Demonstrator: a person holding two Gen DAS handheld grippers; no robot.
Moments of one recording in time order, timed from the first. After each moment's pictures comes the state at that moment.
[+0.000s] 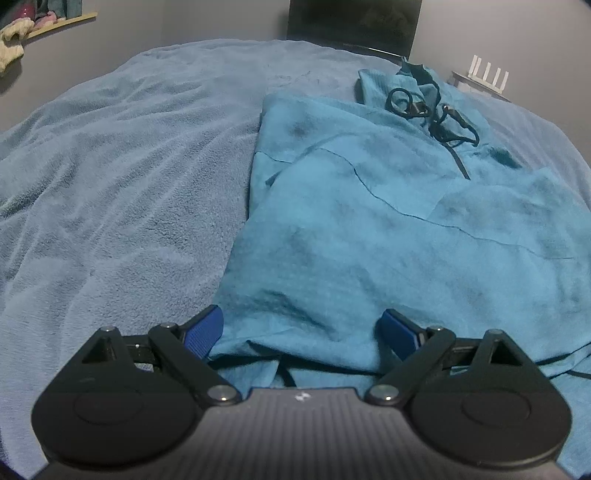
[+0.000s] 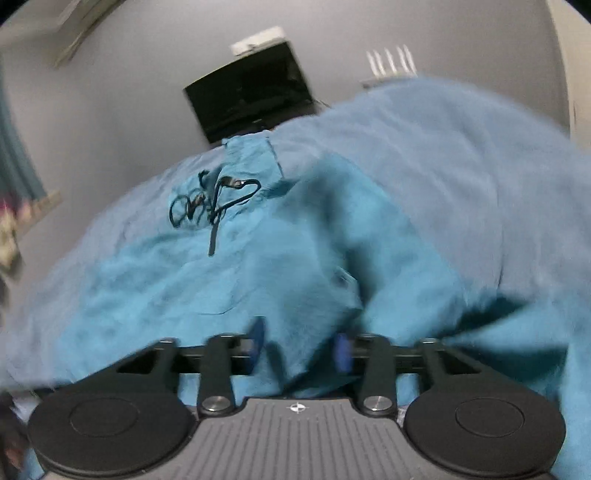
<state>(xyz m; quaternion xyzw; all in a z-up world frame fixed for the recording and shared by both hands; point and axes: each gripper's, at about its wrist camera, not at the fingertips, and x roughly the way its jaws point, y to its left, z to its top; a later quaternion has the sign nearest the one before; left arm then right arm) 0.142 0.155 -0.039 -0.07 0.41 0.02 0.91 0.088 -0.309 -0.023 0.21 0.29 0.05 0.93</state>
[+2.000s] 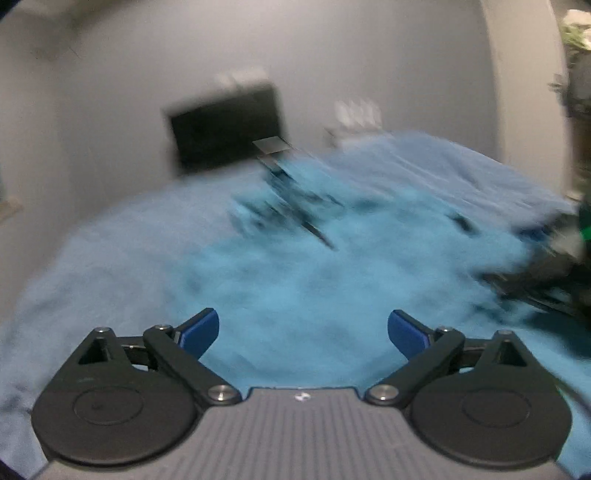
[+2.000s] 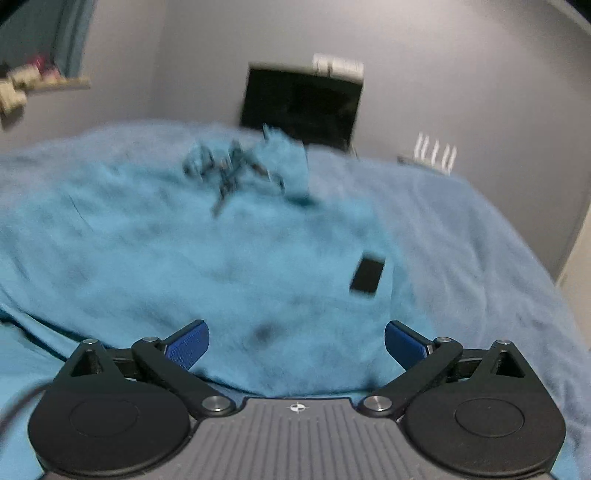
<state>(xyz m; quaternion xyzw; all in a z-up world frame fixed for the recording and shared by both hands) 0.042 0.061 0.058 0.11 0.26 -0.14 0.95 0.081 -0.236 -0.017 -0.10 0.22 0.03 0.97</state>
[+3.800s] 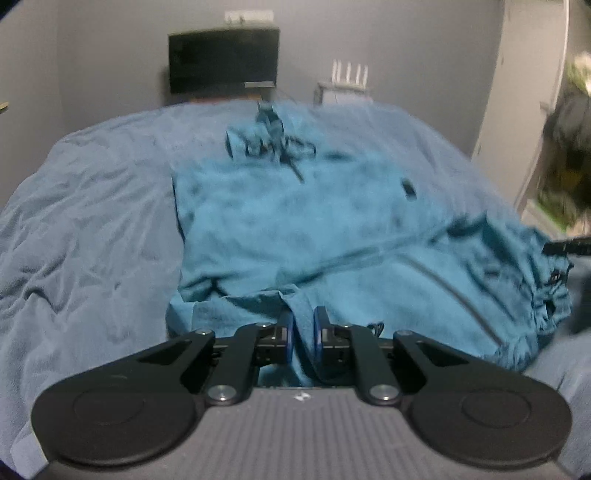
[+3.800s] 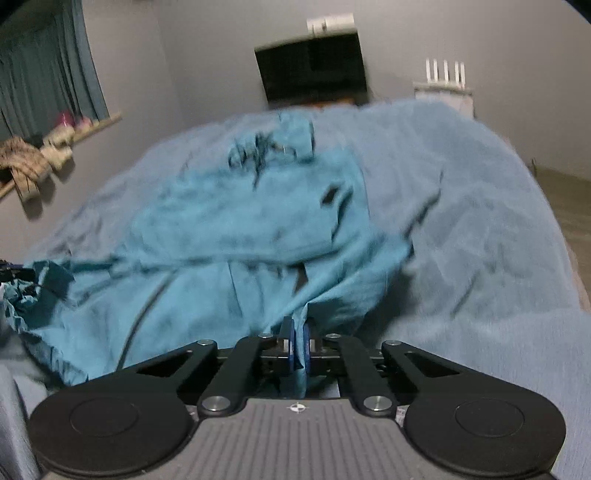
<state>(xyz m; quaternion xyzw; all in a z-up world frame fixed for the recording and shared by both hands) -0.076 0.141 0.114 0.00 0.35 -0.16 0.92 -0.121 -0.393 0.085 0.05 0.33 0.13 0.93</state>
